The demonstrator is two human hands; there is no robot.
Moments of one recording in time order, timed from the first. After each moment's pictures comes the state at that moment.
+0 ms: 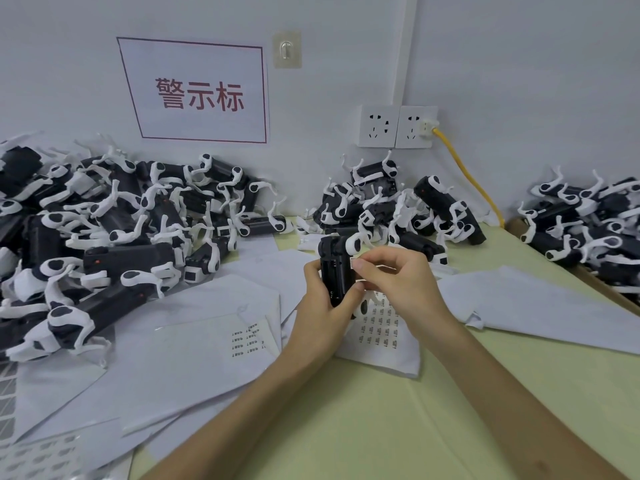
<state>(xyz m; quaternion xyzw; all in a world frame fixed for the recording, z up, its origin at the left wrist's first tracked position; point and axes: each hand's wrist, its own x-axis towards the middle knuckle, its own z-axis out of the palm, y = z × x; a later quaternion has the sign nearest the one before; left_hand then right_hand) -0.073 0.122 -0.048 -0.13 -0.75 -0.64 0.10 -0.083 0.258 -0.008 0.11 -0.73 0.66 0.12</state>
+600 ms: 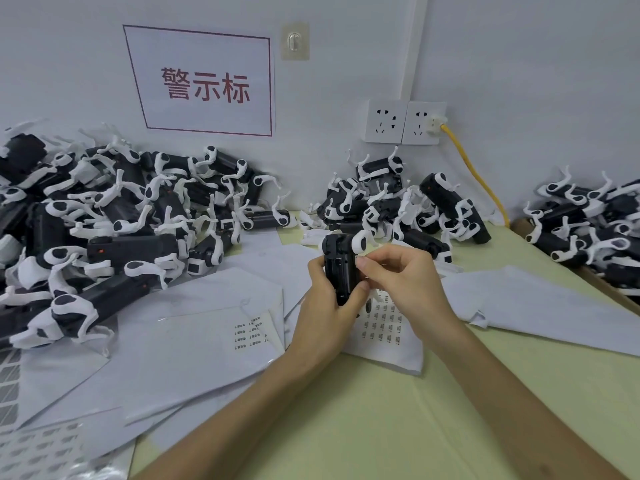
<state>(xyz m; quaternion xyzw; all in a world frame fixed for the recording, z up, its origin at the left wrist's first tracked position) -0.071 0.123 -0.054 -0.13 -0.77 -0.61 0.12 -0.084 0.258 -0.014 0.07 -0.75 0.65 0.14</state>
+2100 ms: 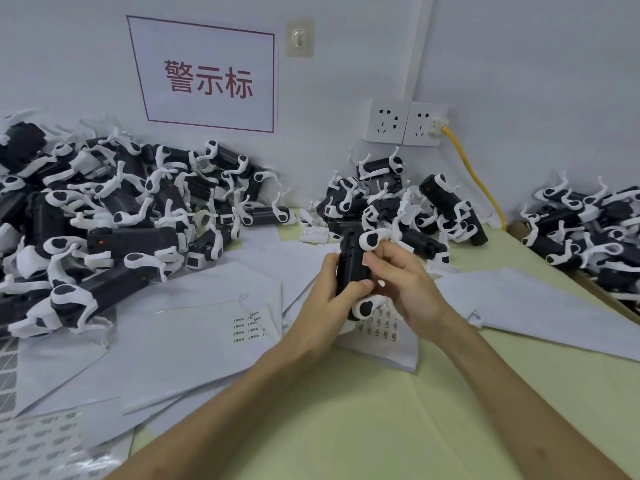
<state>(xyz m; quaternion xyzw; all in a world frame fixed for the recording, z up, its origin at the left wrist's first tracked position) -0.066 0.118 -0.041 -0.18 -0.68 -0.71 0.03 -0.088 0.268 -0.018 0.18 -0.68 0.71 0.00</state>
